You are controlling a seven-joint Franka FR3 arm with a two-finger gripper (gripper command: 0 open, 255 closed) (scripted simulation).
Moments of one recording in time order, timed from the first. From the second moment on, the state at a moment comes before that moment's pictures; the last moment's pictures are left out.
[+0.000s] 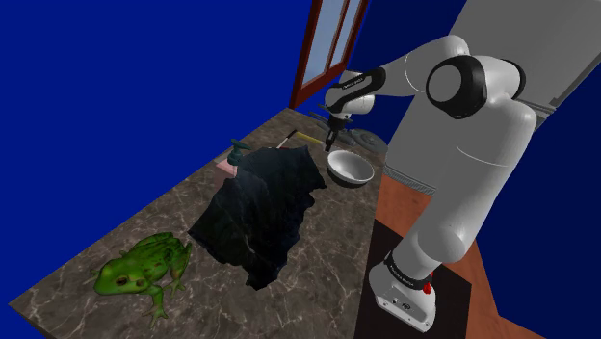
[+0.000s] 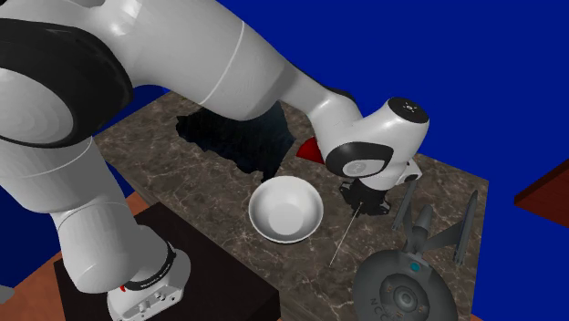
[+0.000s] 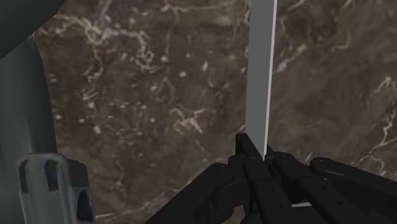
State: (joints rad) arm -0.03 0.19 -0.48 -2.13 0.09 2.28 -0.84
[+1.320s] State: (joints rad) arm -0.02 0.06 -0.49 -2.01 0.02 2.05 -0.79
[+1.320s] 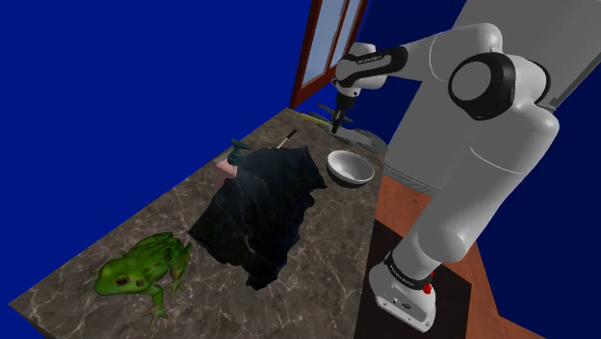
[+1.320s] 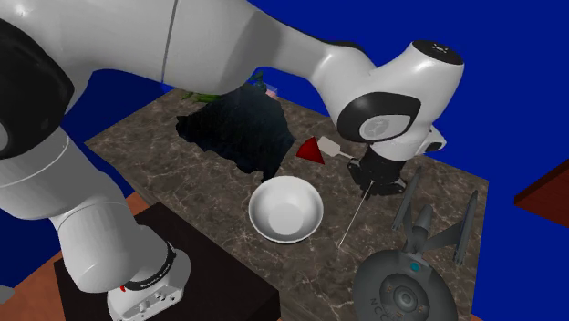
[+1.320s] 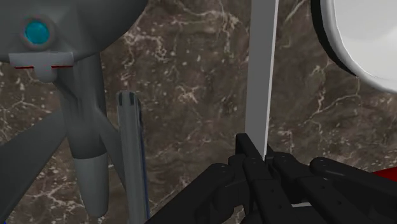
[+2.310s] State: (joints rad) arm -0.01 0.01 -0.49 -1.87 -0.01 1.86 -0.78
